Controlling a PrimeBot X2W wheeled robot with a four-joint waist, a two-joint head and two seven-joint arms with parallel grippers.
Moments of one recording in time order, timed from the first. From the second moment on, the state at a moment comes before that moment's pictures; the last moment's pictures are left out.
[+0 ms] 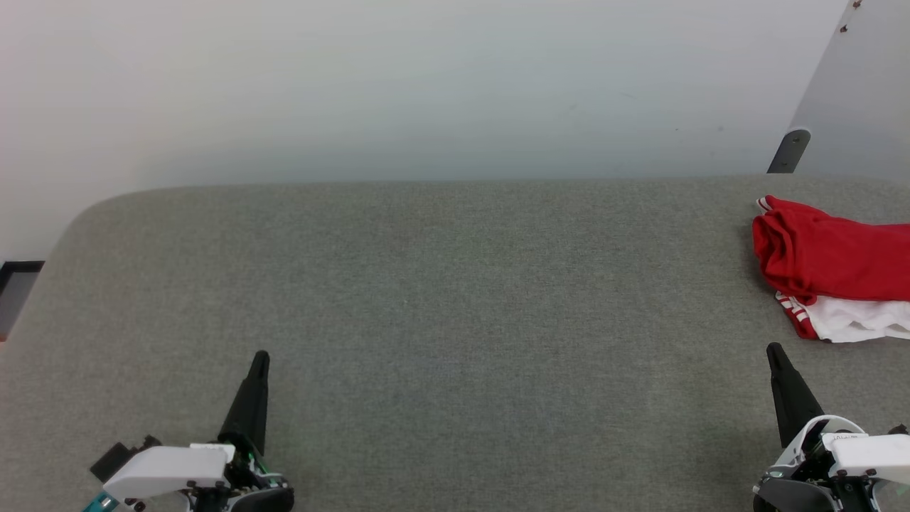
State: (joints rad) left arm -0.10 0.05 0.11 0.24 -1.61 -0.13 0.12; right arm -0.11 -0.05 -0.12 0.25 1.61 0.13 0.11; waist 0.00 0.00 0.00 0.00
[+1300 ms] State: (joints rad) left arm -0.10 0.05 0.11 0.24 -1.61 -0.13 0.12; right arm -0.11 -0.05 -0.12 0.25 1.61 0.13 0.11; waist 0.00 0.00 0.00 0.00
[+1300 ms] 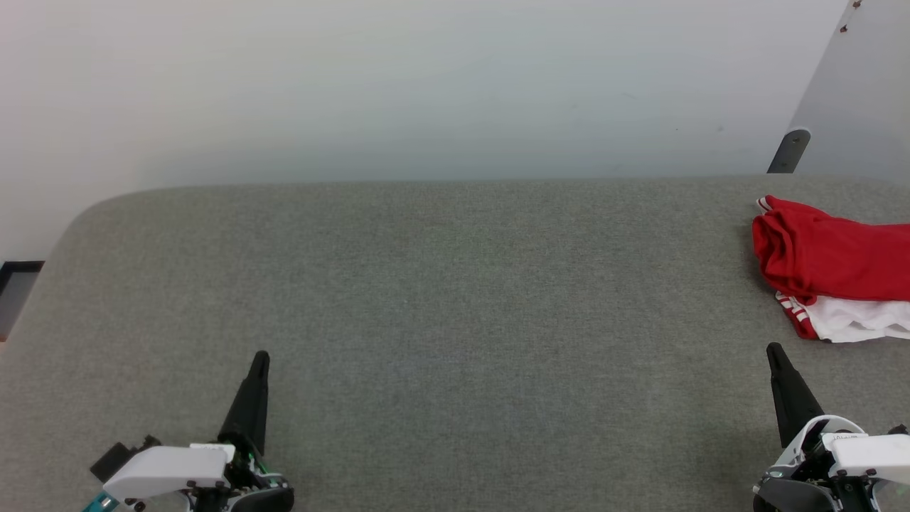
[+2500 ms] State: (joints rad) left arm -0.11 0.05 0.11 0.24 -1.61 -0.13 0.12; right arm -0.11 -0.05 -0.12 0.25 1.61 0.13 0.11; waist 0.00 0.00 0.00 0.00
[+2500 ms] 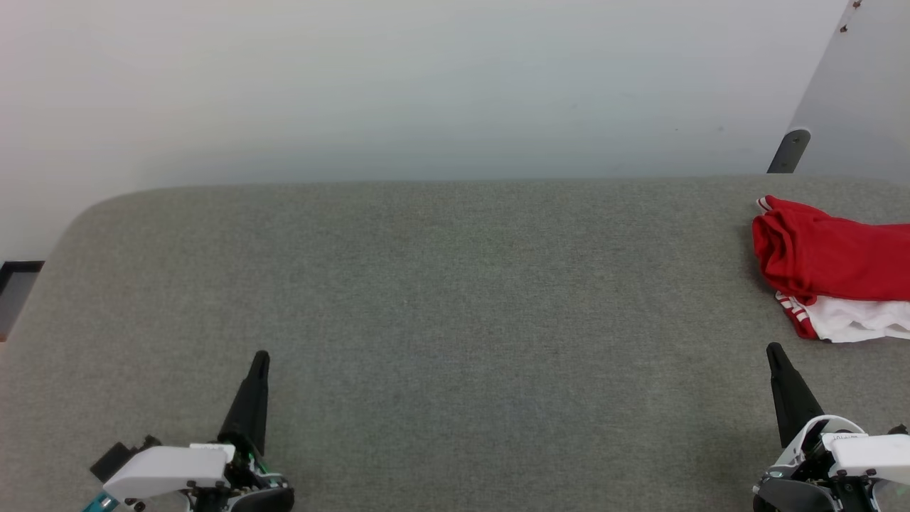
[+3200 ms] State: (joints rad) left arm -0.11 0.05 0.11 0.24 -1.61 -0.13 0.12; right arm -0.11 -0.05 -0.12 0.25 1.61 0.13 0.11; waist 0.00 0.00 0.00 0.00
